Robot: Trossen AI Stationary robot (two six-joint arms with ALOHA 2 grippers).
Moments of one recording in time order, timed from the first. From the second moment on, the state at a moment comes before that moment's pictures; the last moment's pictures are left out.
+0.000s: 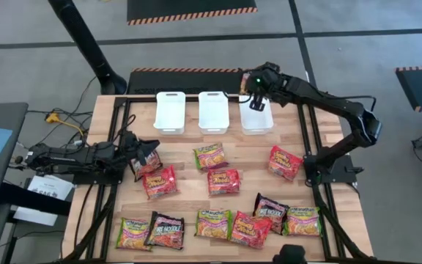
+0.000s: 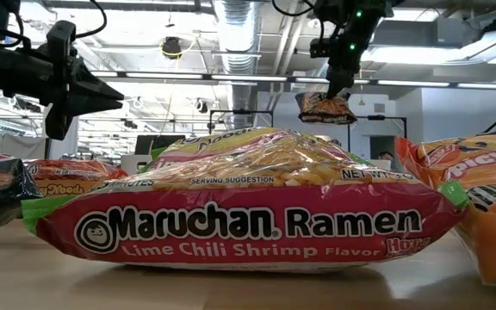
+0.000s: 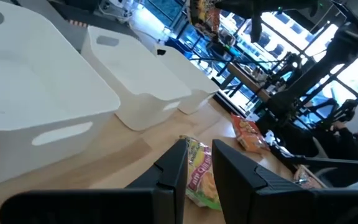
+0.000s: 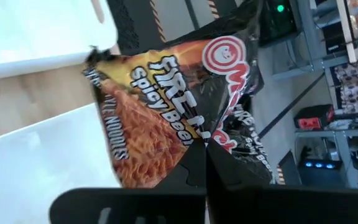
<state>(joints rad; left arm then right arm) -0.07 0.10 0.02 0.04 -0.58 -0.65 -0.57 1.49 1.36 -0.67 0.54 -0.53</state>
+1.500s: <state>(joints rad) -0.07 0.10 0.02 0.04 -0.65 -0.67 -0.65 1.74 1.33 -0.67 0.50 -0.58</state>
